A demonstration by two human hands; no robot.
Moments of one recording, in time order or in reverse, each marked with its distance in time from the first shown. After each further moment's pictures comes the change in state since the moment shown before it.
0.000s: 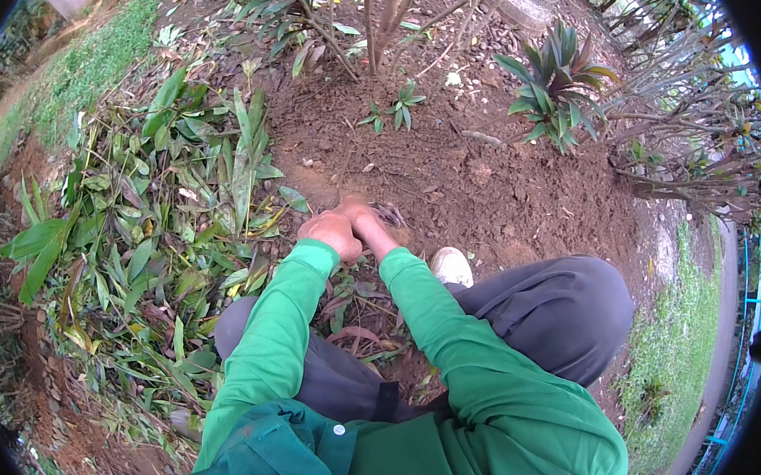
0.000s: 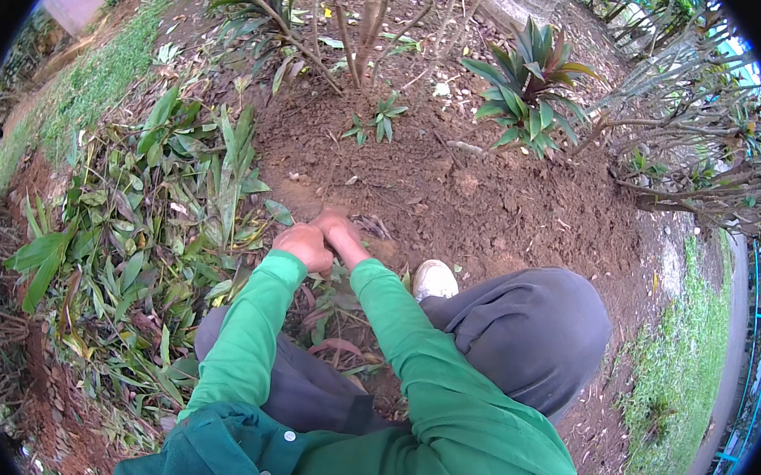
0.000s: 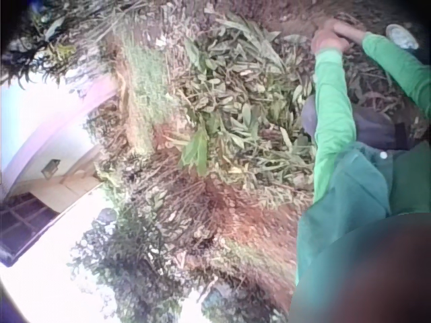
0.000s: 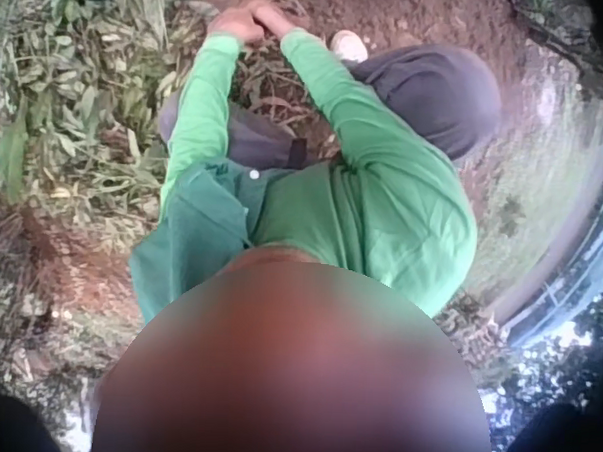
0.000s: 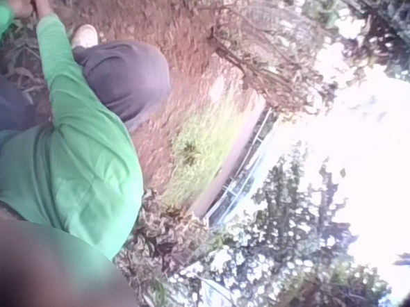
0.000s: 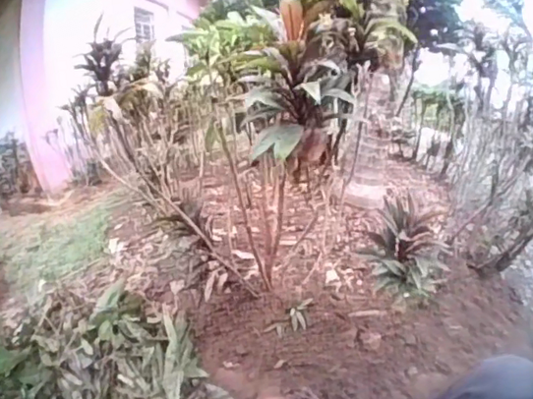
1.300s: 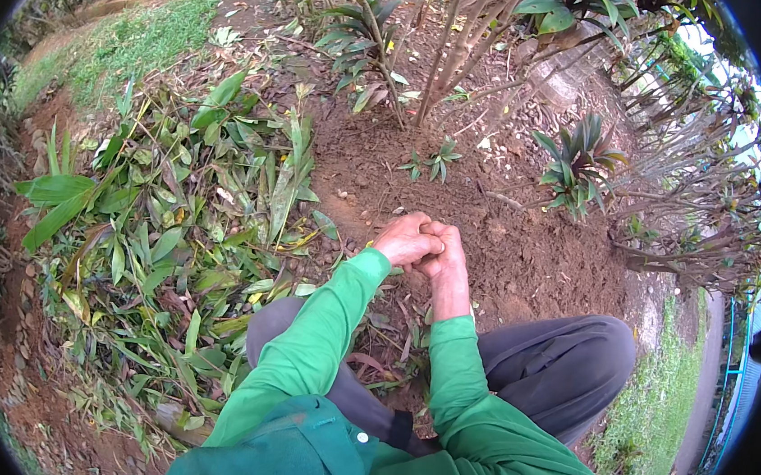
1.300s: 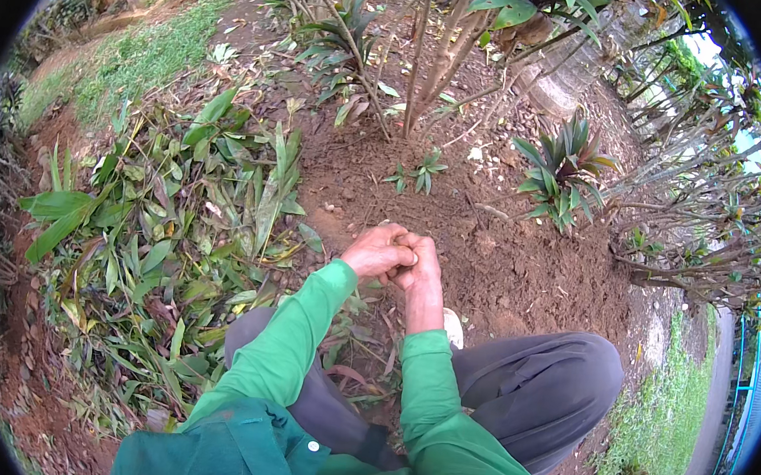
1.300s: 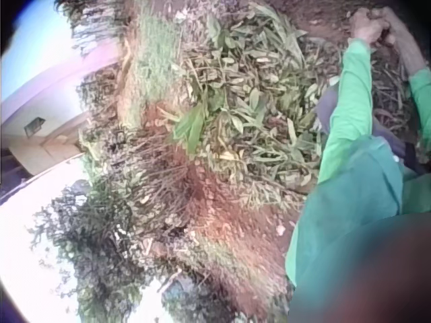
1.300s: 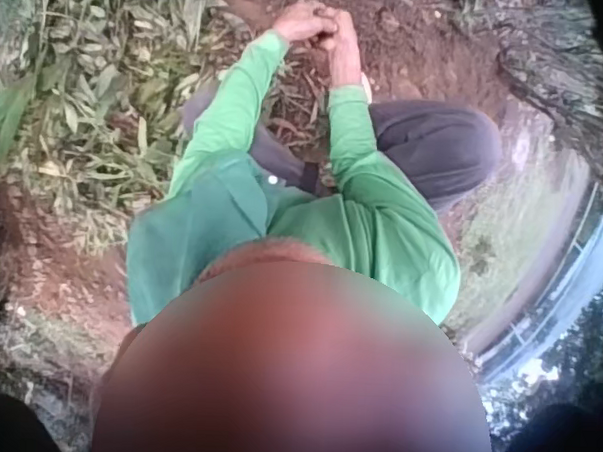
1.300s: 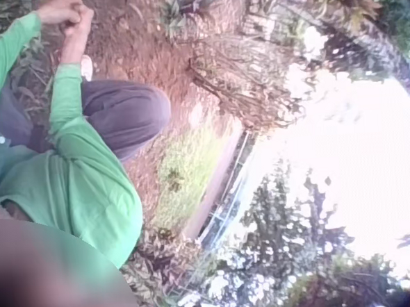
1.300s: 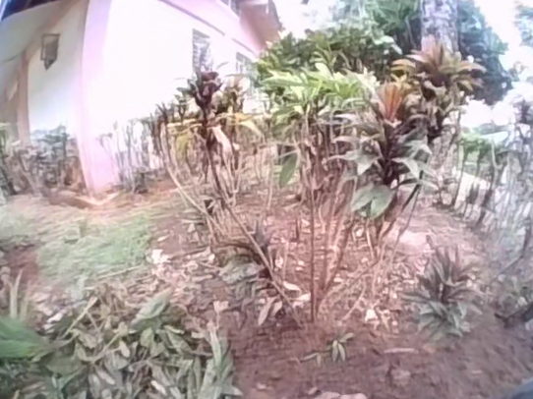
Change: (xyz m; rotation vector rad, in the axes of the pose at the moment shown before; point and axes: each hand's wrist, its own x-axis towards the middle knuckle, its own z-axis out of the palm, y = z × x) left_hand 0.017 0.020 -0.009 -1.055 0.057 0.433; right_hand -0.104 0.033 -0.067 1.779 -0.095 -0.284
